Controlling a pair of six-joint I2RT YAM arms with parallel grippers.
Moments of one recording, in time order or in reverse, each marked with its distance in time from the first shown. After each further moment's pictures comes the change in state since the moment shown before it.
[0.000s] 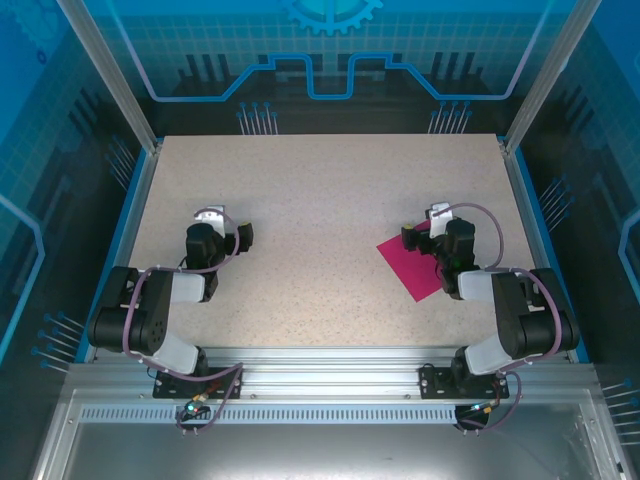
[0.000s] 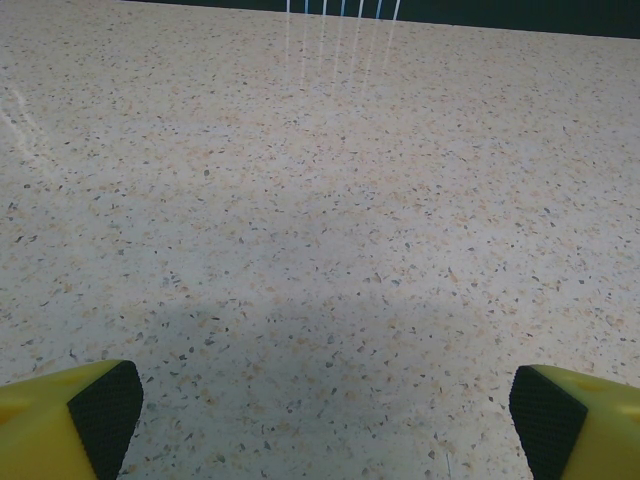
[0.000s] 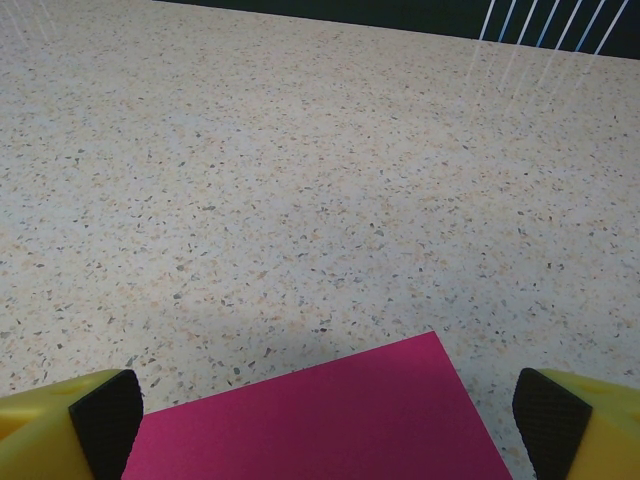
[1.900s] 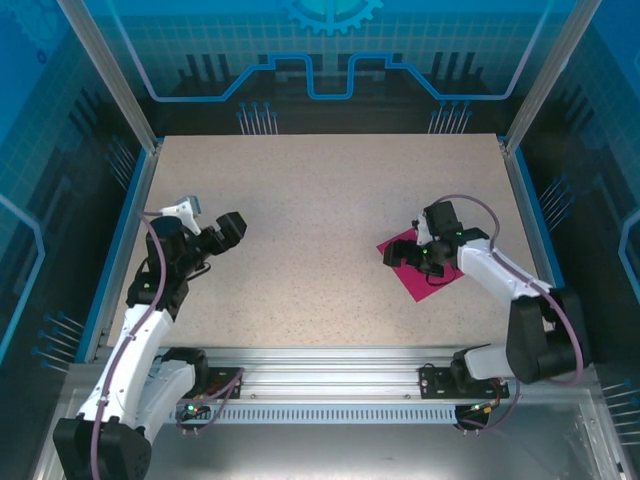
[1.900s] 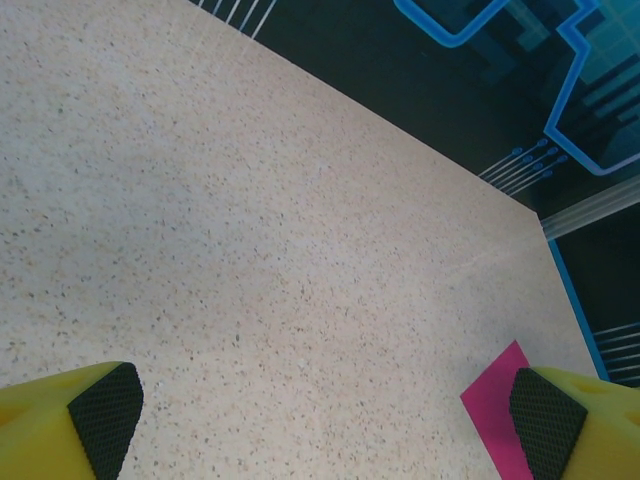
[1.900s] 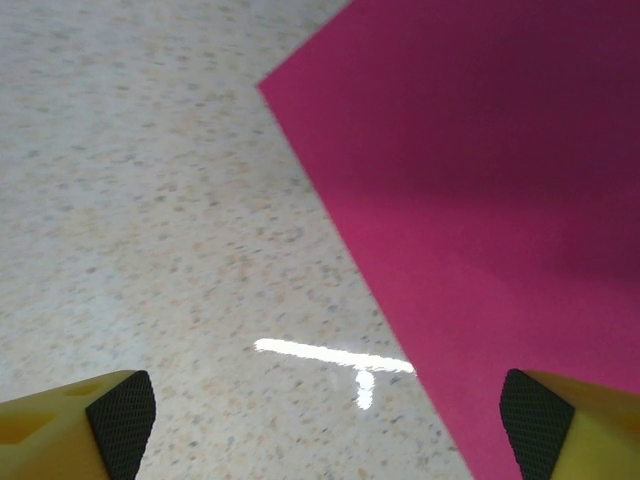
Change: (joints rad) left arm 0.007 -0.734 0.240 -0.991 0.293 -0.481; right arm 0.133 -0.099 0.405 -1.277 -0.227 0.484
